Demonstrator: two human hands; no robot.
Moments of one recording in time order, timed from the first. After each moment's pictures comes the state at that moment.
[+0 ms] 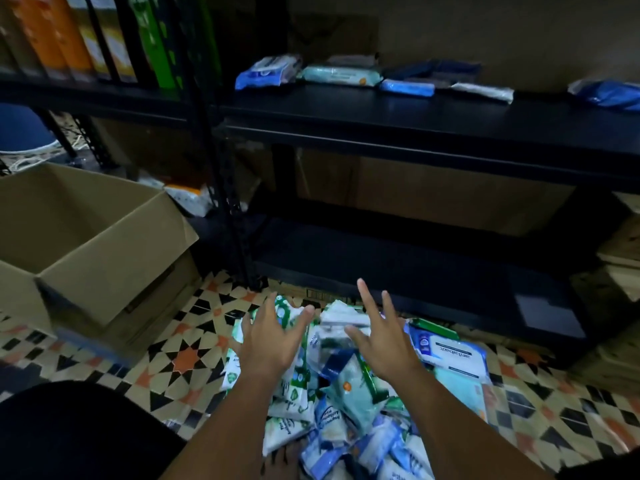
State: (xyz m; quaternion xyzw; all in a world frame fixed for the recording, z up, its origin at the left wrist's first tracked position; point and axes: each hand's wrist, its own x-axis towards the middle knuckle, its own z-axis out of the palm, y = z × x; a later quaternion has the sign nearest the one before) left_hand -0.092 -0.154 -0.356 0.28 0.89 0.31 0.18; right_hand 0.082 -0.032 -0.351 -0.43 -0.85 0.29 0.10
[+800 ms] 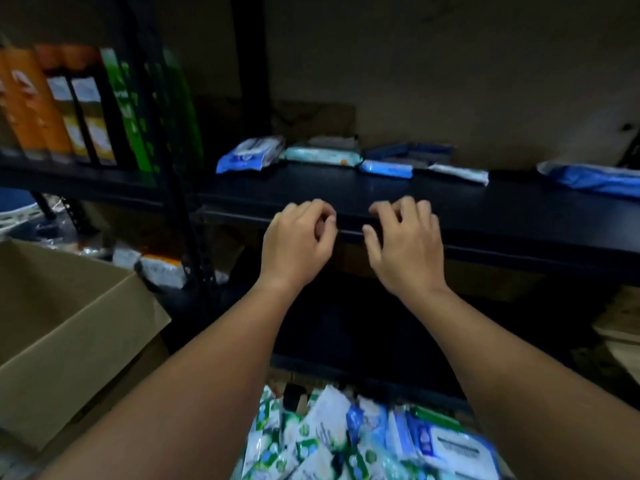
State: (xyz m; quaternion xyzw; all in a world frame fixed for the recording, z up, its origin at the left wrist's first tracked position) left_hand -0.142 0.021 -0.130 0.56 0.68 0.42 -0.23; right_hand 0.011 0.112 -0.133 -0.34 -0.83 -0.15 0.42
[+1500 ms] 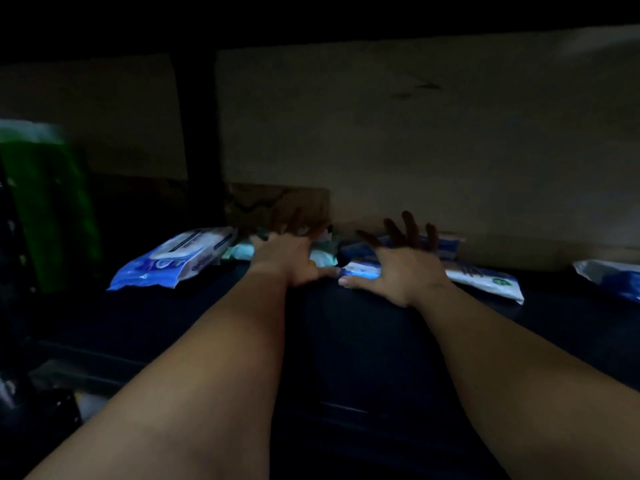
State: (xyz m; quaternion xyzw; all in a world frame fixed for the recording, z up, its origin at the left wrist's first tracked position) left_hand -0.259 0.292 -0.058 0.54 0.83 0.09 -0.11; right_hand -0.063 0.380 -0.069 -0.41 -0.89 -0.11 0.17
